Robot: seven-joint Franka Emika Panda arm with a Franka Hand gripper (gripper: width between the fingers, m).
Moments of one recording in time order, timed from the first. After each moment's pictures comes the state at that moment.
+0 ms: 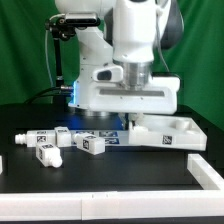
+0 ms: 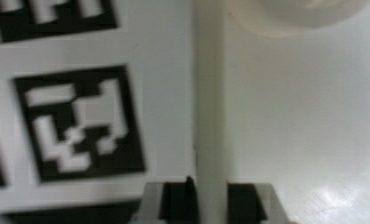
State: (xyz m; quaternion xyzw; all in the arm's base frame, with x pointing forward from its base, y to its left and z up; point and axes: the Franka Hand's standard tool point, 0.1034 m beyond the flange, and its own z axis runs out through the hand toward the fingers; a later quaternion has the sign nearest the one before) arm 0.375 0.033 0.062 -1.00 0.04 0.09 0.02
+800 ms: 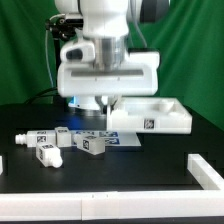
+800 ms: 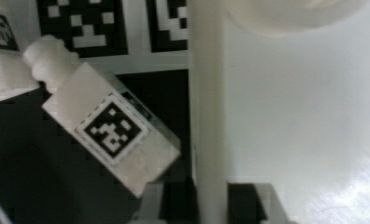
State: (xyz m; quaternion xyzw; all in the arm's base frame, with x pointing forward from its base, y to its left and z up) arm 0.424 -0.013 0.074 -0.99 0.04 0.11 0.03
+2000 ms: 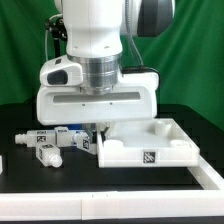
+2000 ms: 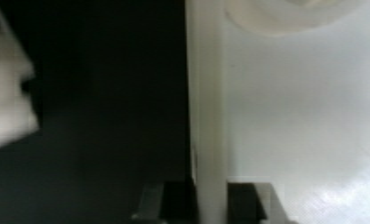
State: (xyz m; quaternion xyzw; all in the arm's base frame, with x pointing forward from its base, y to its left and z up) arm 0.548 -0.031 0.050 -1.00 0.01 0.09 0.02
